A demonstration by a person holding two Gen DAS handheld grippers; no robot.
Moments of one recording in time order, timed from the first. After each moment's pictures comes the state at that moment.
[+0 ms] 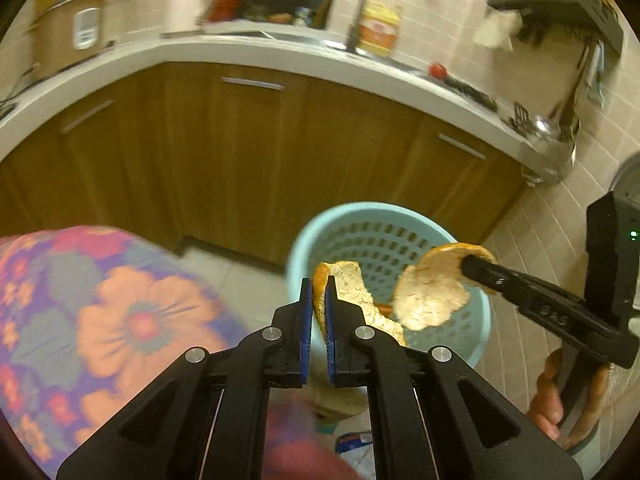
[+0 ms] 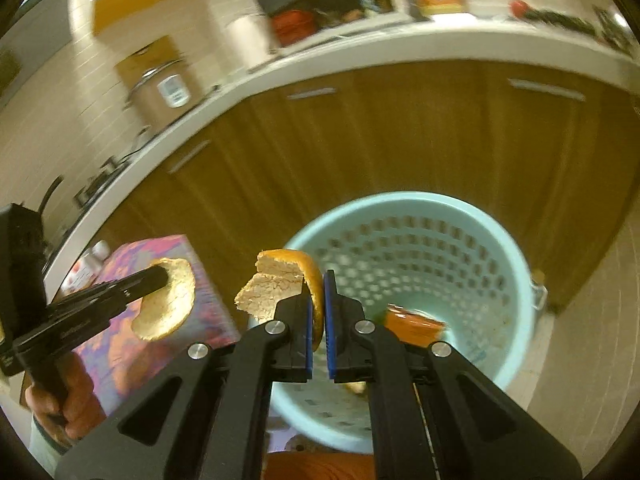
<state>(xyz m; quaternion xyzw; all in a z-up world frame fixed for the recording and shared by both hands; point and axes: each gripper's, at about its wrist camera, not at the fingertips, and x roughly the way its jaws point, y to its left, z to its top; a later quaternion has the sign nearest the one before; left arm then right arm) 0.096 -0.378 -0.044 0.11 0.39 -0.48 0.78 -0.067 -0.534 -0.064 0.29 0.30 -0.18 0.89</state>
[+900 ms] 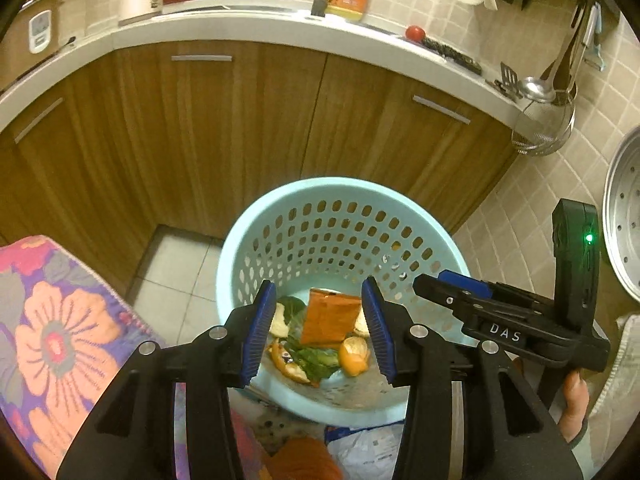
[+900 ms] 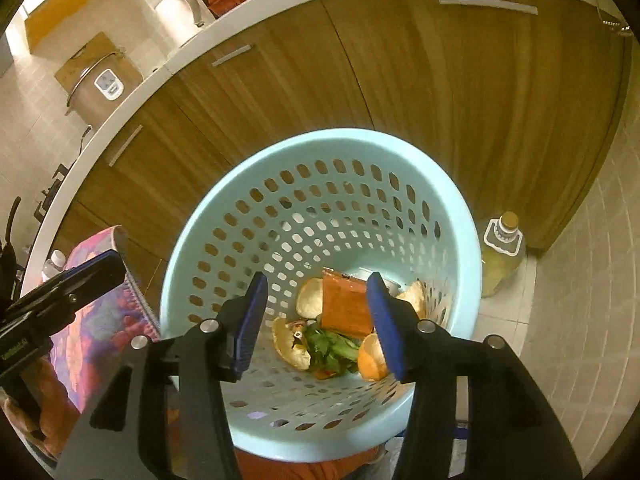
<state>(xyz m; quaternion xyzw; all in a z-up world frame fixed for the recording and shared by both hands) 0.075 -0.428 -0.064 0.14 0.41 -0.50 0.75 -0.074 -0.568 -0.114 0.33 0.36 -0.21 0.85</state>
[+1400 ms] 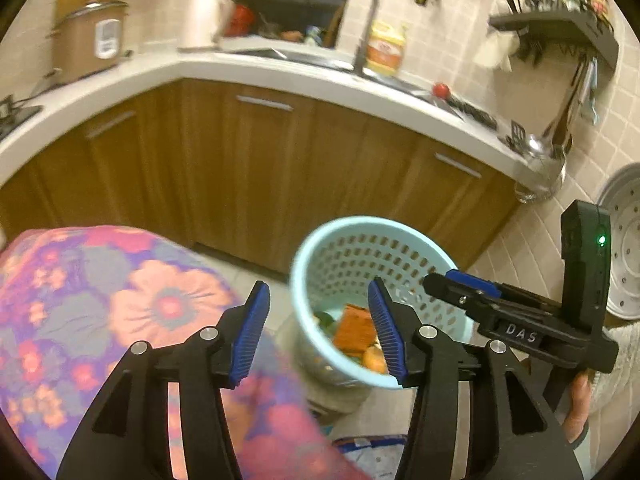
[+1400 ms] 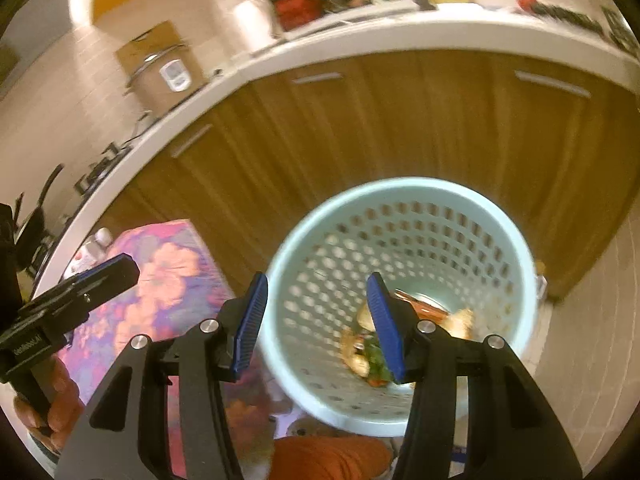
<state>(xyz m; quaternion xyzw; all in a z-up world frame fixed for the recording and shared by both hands) 0.079 -0.323 -0.006 0.08 0.37 -0.45 0.81 -0.045 -0.489 -0.035 0.26 0.32 -0.13 0.90</state>
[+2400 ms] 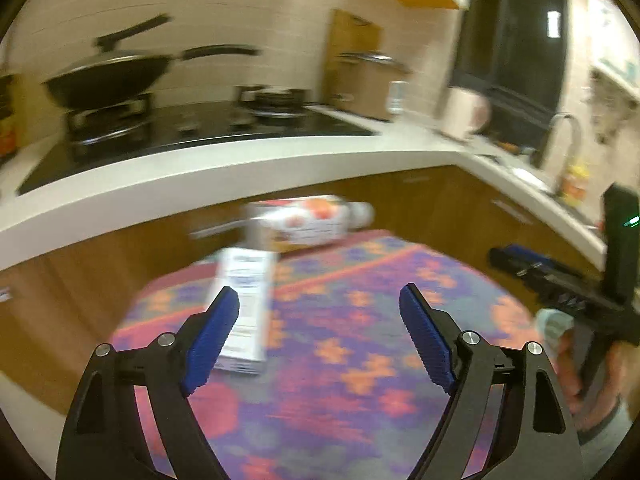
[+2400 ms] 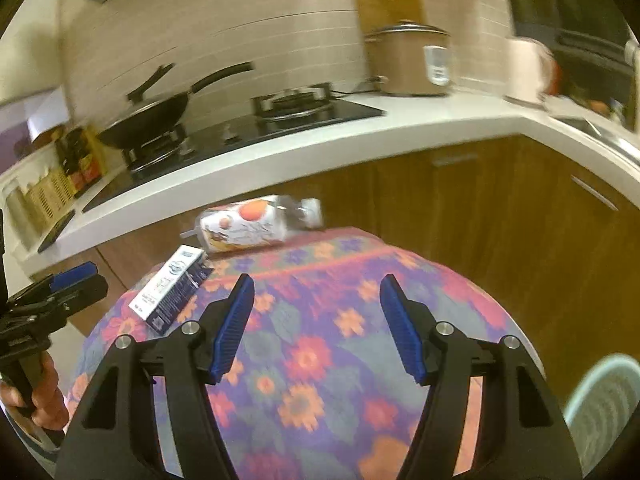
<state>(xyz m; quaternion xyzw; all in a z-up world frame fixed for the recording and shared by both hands) 0.152 0.041 0.028 -0.04 0.30 -0.13 0.94 0.170 -0.203 0.032 0.05 0.29 0.11 0.95</state>
